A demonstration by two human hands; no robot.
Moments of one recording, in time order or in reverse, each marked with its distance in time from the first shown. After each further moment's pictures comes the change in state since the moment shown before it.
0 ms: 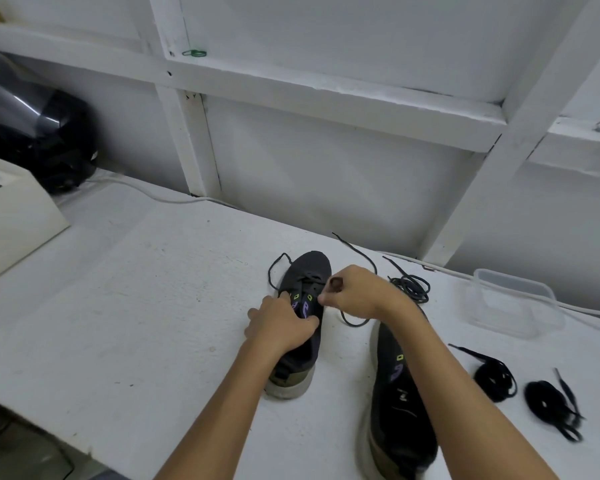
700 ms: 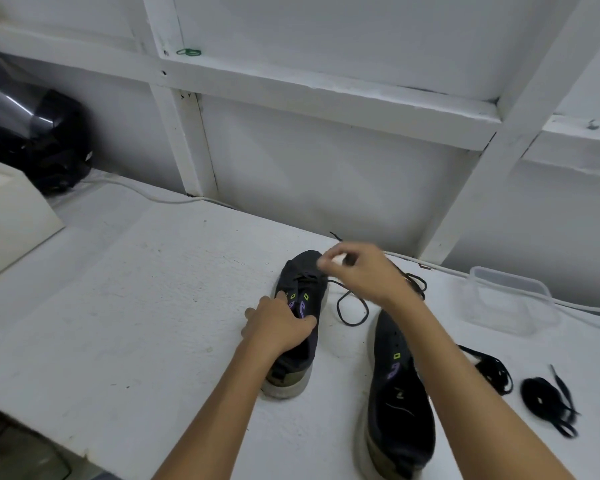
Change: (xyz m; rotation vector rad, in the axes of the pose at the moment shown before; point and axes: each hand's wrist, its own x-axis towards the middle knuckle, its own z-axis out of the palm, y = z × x) left_hand 0.001 0.000 0.002 0.022 -0.001 0.003; right_hand -0.007 -0.001 -0.014 0.238 0.382 -0.182
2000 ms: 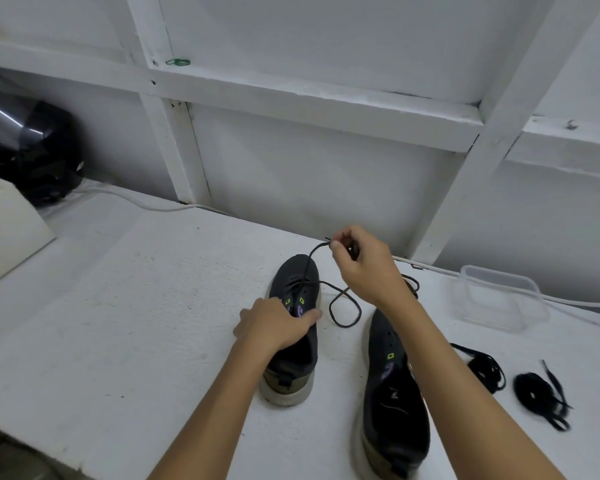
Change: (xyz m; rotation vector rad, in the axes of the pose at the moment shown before) left_hand -0.005 0.010 -0.010 0.020 0.023 -0.022; right_hand 0.000 0.003 -0.002 0.011 0.238 -0.126
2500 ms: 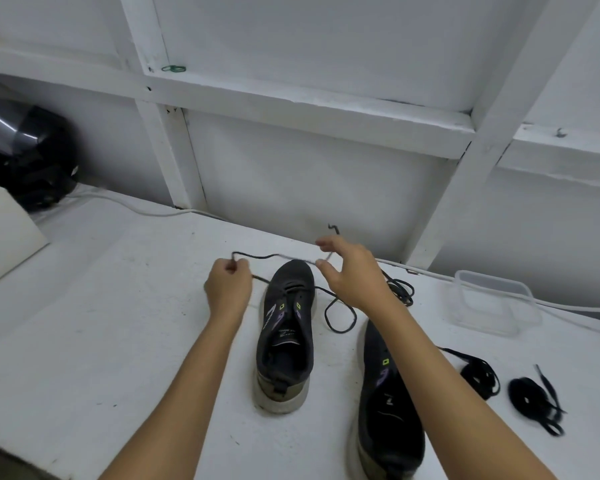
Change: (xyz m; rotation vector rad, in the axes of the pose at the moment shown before) left_hand 0.060 -0.021 -0.029 -0.851 0.497 -0.071; right_hand 0.007 0.007 0.008 -0.242 -0.132 -0.017
